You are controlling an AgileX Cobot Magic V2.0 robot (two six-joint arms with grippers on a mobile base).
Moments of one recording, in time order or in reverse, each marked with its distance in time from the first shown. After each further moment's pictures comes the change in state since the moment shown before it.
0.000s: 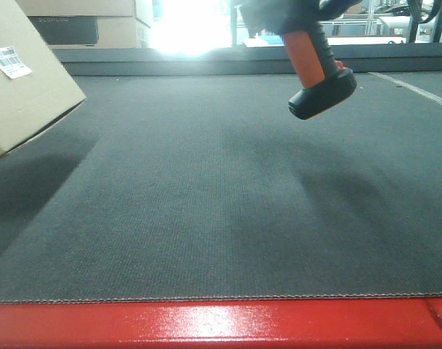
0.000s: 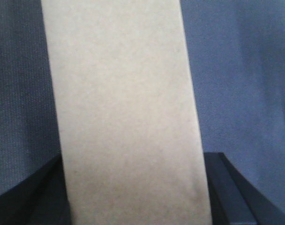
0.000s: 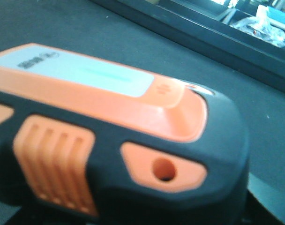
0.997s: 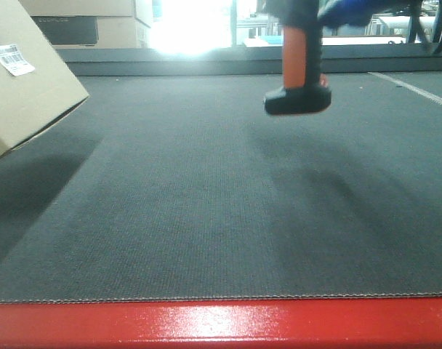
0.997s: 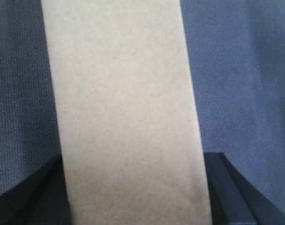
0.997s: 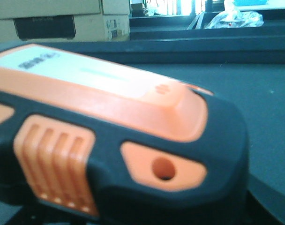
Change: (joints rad) left arm 0.000 0.000 0.000 -0.012 0.000 0.000; right arm -0.001 0.065 0.090 -0.205 -0.292 0.592
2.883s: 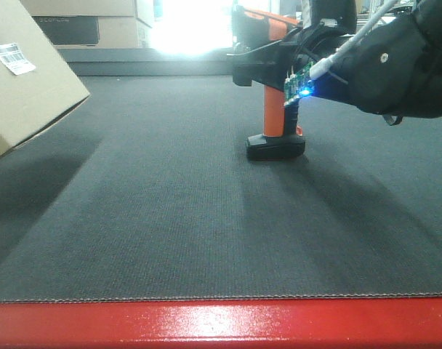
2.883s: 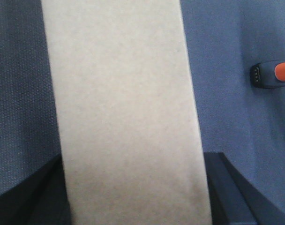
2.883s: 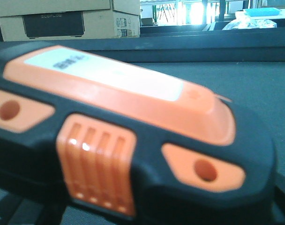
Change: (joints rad) left arm 0.000 0.000 0.000 -0.006 0.000 0.000; right arm 0.000 0.243 0.002 -0.165 -0.288 0.170
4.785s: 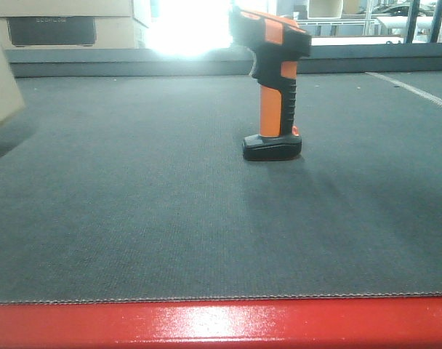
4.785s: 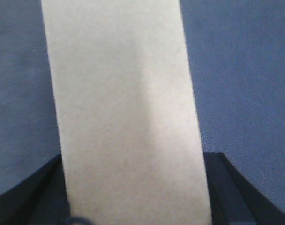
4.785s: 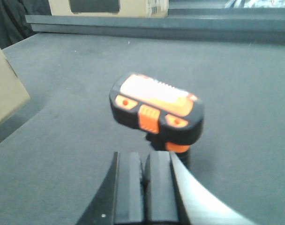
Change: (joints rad) left arm -0.041 0.101 -0.131 0.410 -0.109 0.008; right arm -0.023 -0.798 0.271 -0.002 0.678 -0.084
